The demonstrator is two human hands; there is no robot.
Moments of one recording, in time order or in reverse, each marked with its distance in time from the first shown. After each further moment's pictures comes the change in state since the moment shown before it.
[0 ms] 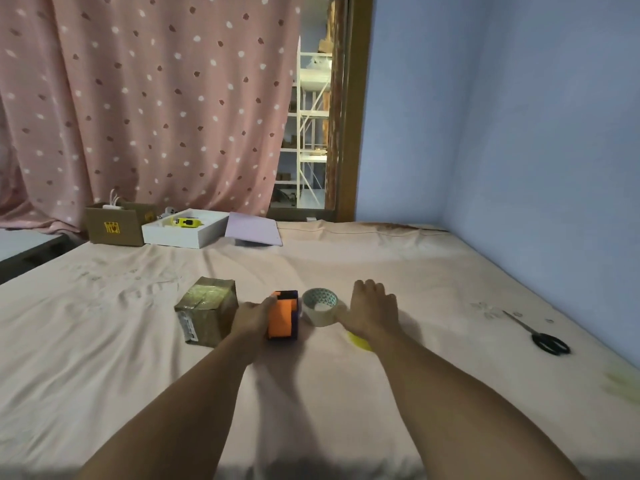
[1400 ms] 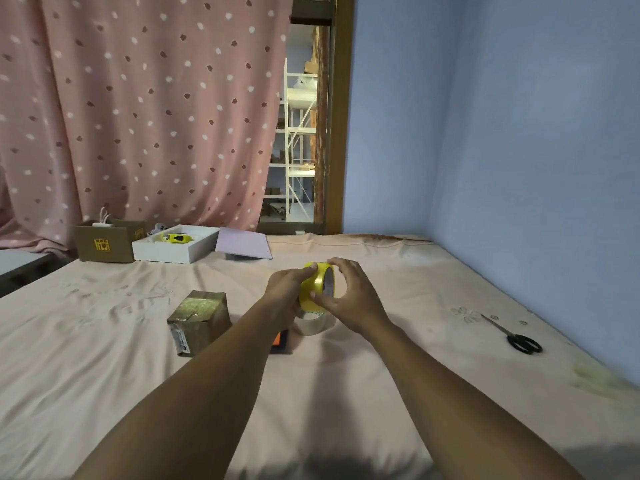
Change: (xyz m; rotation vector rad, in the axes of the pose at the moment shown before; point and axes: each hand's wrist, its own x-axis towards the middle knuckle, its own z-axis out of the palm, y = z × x) left_hand -0.046 0.085 0.058 -0.227 -0.360 -0.011; right_hand -0.020 0.001 -0.050 0.690 0.197 -0.249
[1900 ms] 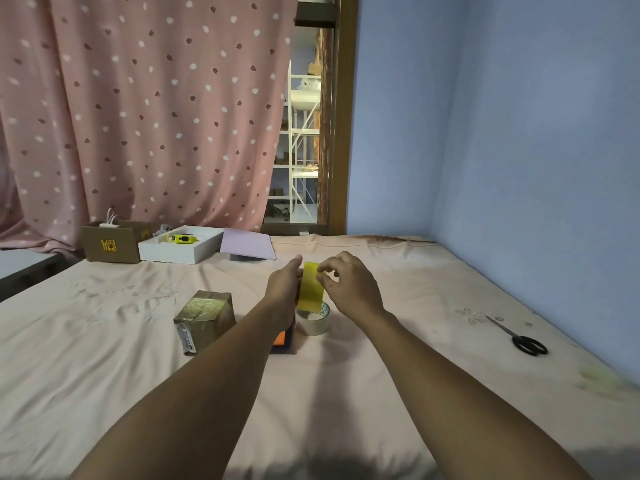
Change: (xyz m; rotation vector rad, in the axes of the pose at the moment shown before) left_hand -0.013 0.008 -0.002 -0.004 0.095 0.008; right_hand 0.019 -0.025 0.004 -0.222 0.080 -0.059
